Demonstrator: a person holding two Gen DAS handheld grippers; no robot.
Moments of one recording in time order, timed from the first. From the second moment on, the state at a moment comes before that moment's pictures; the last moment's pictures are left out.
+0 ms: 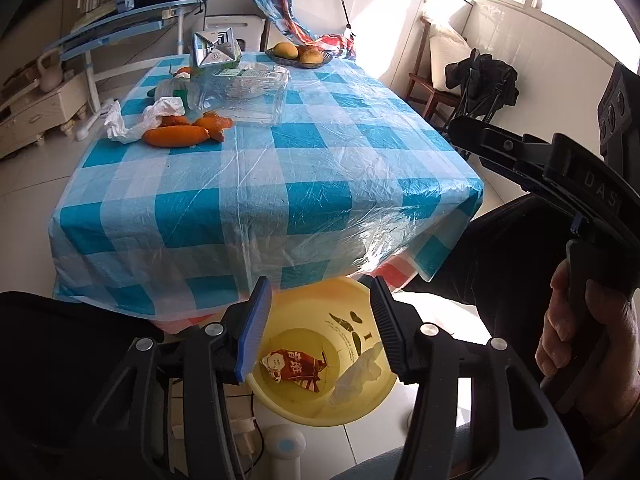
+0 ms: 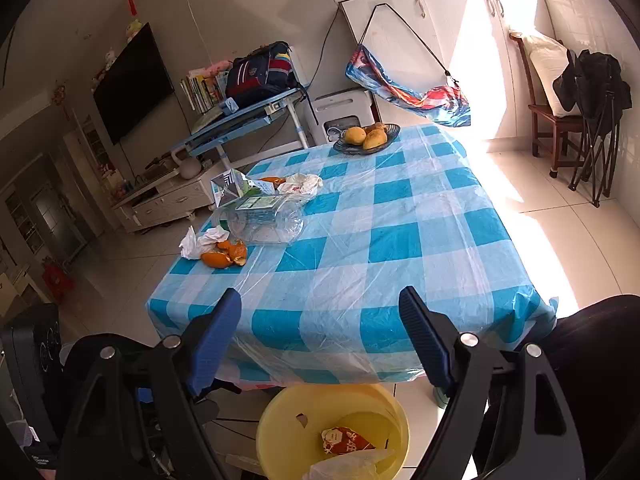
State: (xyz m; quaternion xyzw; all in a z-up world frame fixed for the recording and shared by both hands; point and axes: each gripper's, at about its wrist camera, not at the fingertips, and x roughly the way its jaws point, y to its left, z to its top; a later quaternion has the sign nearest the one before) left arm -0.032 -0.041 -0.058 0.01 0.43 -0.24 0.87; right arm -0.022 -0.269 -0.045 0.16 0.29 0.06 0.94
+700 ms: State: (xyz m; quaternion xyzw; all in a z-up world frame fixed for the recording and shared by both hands) left arm 0.036 0.067 -0.013 -0.10 0.34 -0.07 0.93; right arm -0.010 -0.193 -0.044 0.05 0.31 0.16 0.94
